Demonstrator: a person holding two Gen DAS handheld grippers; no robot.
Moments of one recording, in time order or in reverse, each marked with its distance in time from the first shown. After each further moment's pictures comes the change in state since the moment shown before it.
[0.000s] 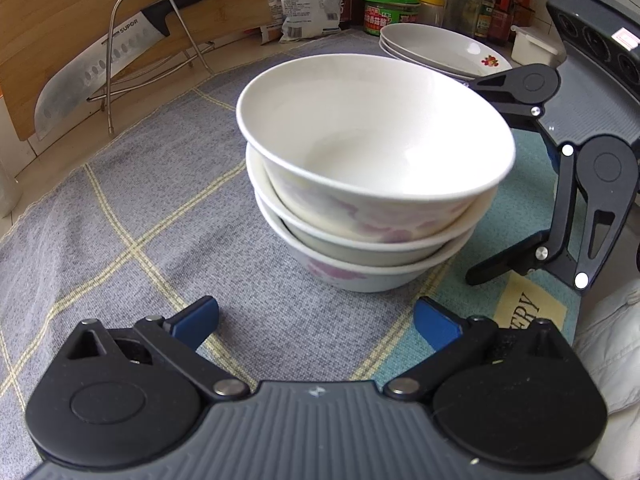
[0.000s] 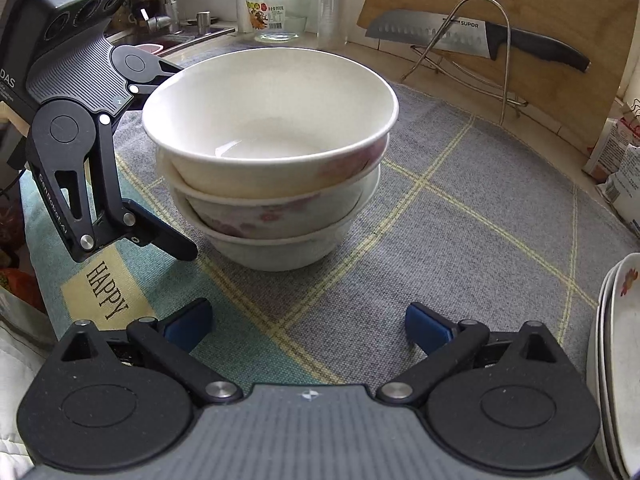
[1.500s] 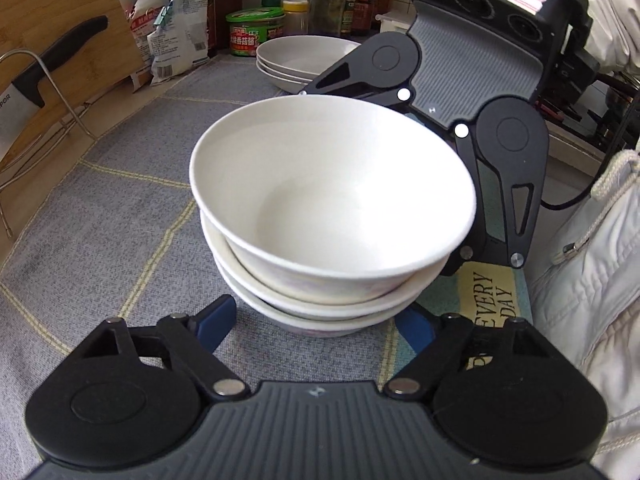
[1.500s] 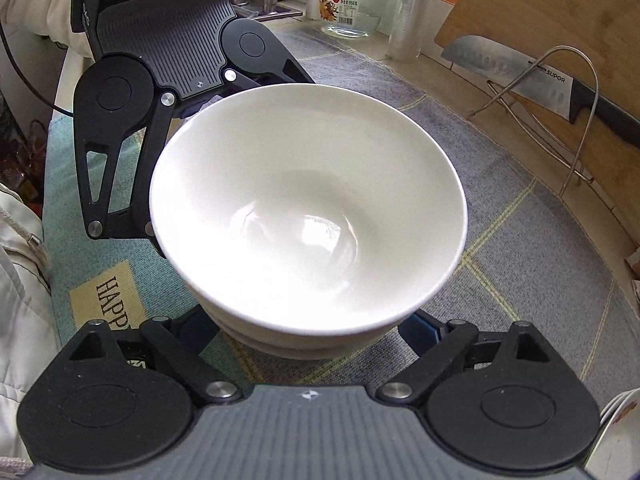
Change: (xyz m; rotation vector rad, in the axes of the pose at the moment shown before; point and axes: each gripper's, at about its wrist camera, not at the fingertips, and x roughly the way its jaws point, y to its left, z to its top) left arm 0.009 0.027 0.028 0.314 -0.036 -0.349; right arm 0.028 -0.001 0.062 -0.232 0.093 0.116
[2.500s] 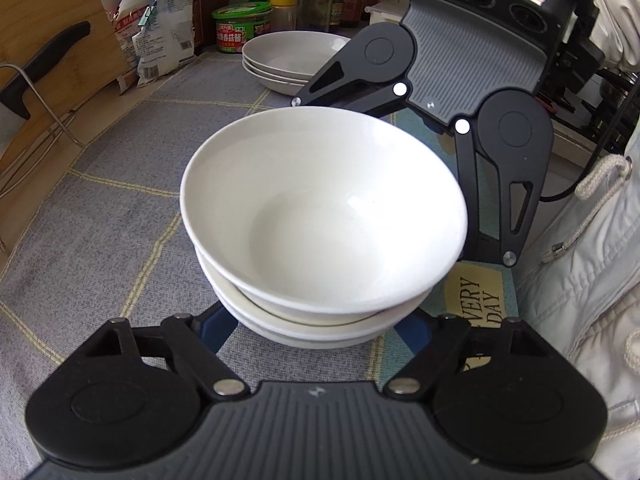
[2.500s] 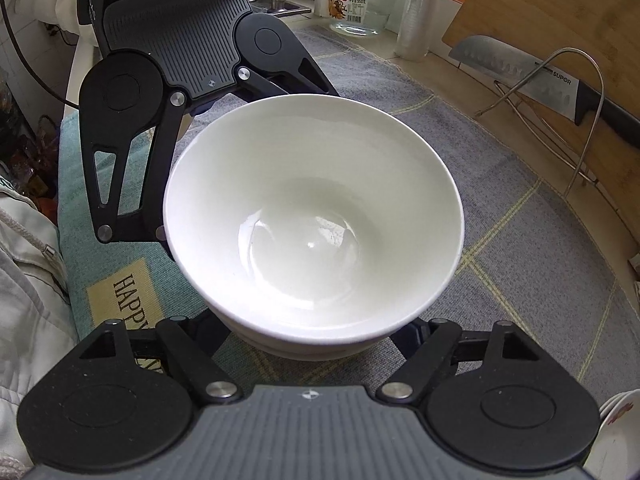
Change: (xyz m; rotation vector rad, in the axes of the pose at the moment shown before) left arm 0.004 -0.001 0.003 0.020 0.039 -0.025; right arm -0.007 0.001 -0.001 0.003 0.020 0.027
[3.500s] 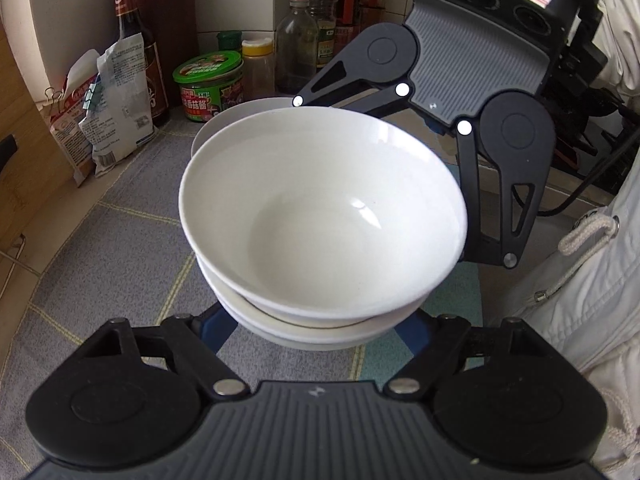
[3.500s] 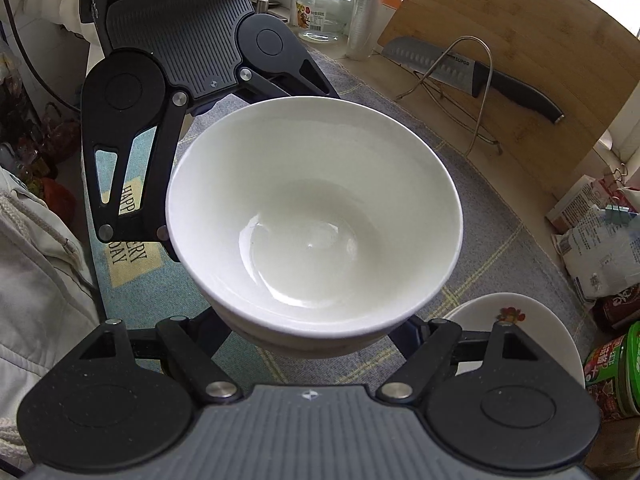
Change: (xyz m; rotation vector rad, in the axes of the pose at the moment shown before) left arm 0.062 -0.028 0.118 0.006 -0.033 0.050; right arm -0.105 -0.072 -0.083 -0.050 -0.023 -0.038
